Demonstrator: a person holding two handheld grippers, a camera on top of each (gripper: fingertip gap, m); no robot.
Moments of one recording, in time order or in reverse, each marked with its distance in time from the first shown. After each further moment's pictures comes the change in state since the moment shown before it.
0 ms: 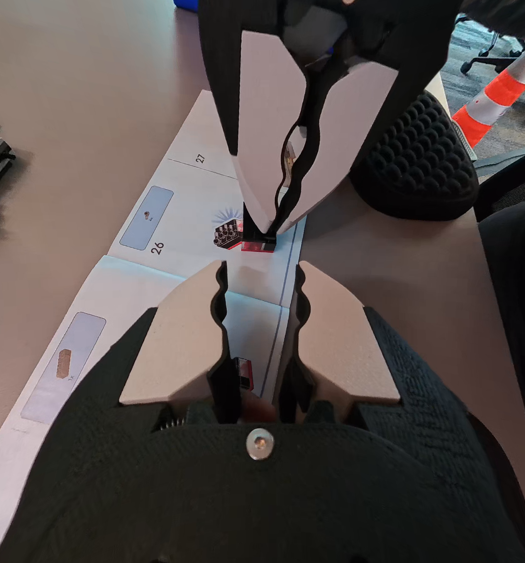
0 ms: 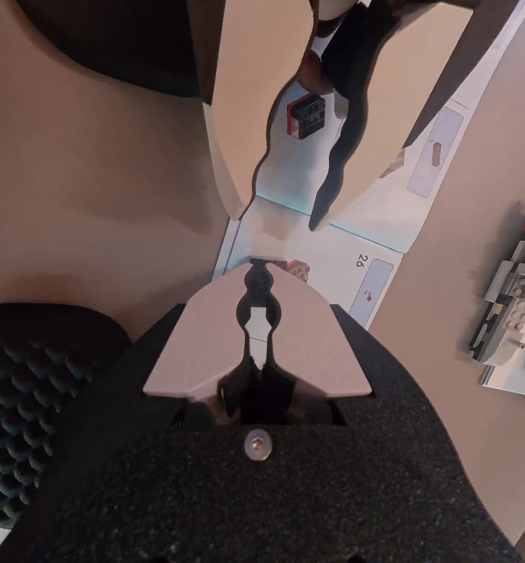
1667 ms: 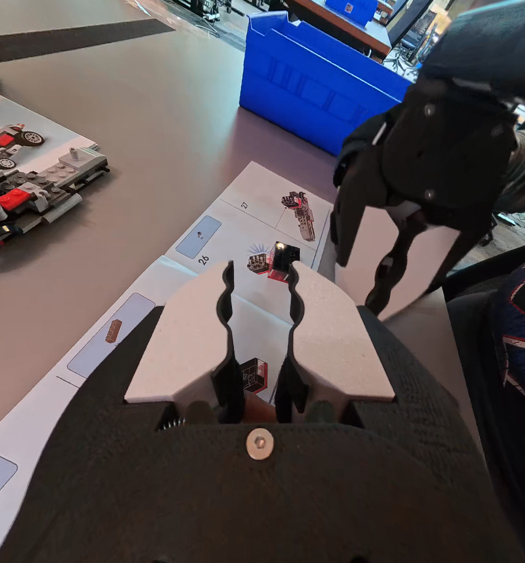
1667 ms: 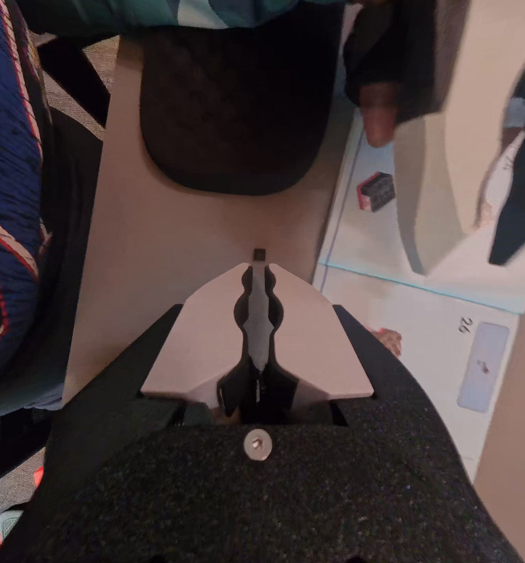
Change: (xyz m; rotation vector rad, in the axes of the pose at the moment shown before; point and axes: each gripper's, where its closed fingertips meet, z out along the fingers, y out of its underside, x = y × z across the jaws) left arm -0.025 -0.023 -0.031 0.240 -0.037 -0.213; right arm -0.048 -0.046 0.014 0.241 -0.131 0.172
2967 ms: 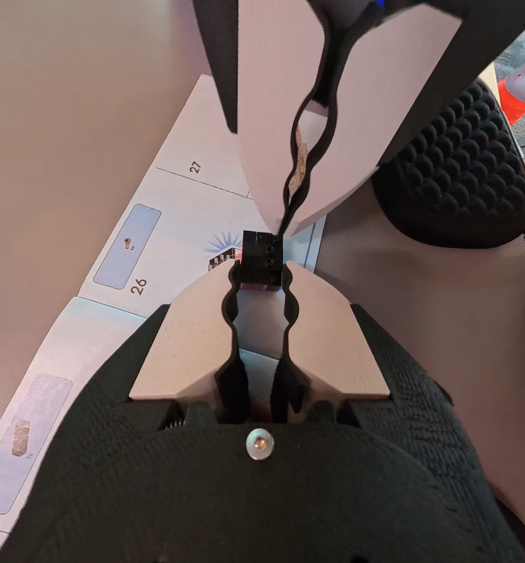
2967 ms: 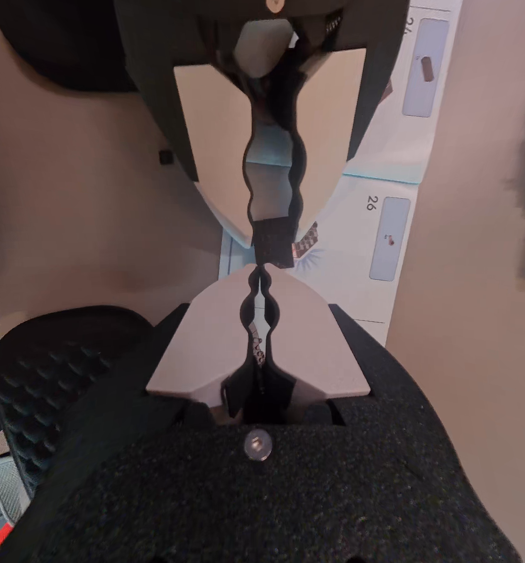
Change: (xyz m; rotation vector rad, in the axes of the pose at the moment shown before) left arm 0.019 0.037 0.065 -0.324 -0.012 0.211; right arm 0.050 0.054 -0.045 -0.139 0.142 0.080
